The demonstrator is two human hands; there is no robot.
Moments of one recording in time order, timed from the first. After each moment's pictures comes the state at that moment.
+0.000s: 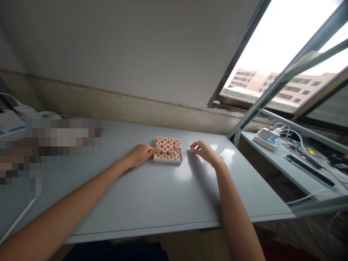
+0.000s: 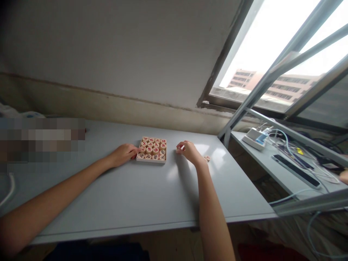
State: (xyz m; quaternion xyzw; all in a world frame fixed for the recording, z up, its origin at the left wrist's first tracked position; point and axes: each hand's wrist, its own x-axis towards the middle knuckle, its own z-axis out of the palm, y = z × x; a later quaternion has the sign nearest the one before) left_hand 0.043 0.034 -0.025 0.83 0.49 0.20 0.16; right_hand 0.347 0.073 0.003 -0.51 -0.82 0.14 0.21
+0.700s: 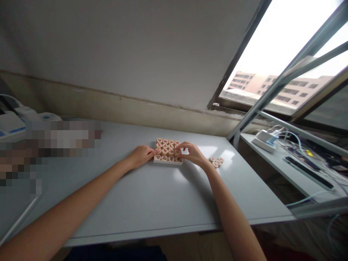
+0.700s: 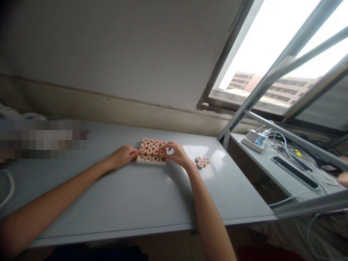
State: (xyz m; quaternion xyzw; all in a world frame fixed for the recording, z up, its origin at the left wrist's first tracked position) left_hand 0.043 0.033 -0.023 0.83 0.49 0.21 0.16; right_hand 0.300 0.062 0.001 -0.37 -0.87 0.20 0.27
